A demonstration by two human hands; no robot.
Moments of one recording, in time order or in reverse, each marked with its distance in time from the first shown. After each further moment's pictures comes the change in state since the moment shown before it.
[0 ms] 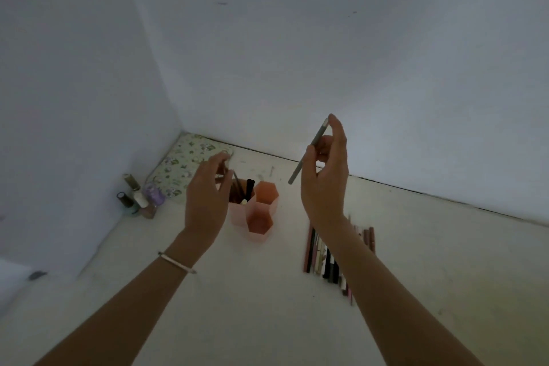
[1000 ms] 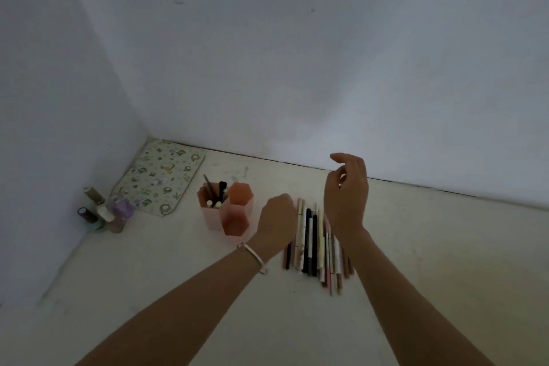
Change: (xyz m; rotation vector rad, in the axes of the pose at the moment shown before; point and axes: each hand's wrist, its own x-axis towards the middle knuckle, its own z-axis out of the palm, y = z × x) left_hand -0.046 0.085 0.121 0.168 -0.681 -0.198; right_hand -0.009 0.053 -0.067 -0.337 0.107 0.145
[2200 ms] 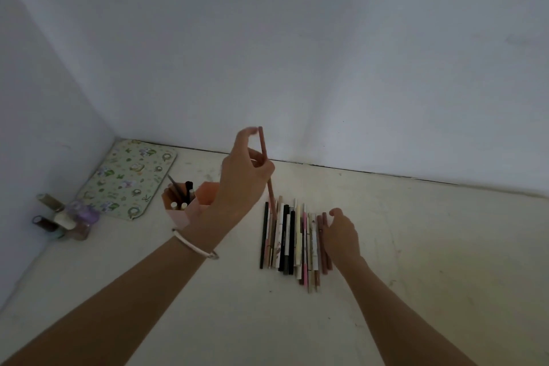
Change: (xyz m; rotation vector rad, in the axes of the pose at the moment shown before) left_hand 0.010 0.048 -0.066 -0.549 0.205 0.140; right_hand -0.047 0.129 -0.029 -0.476 -0.505 0.526
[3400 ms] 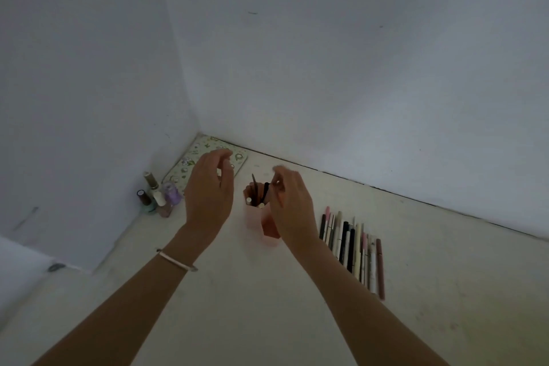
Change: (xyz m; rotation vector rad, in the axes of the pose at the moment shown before) left_hand -0.030 -0.076 -0.154 0.357 0.522 0.189; right_hand -0.087 -0.214 0.051 0.375 0.106 -0.879
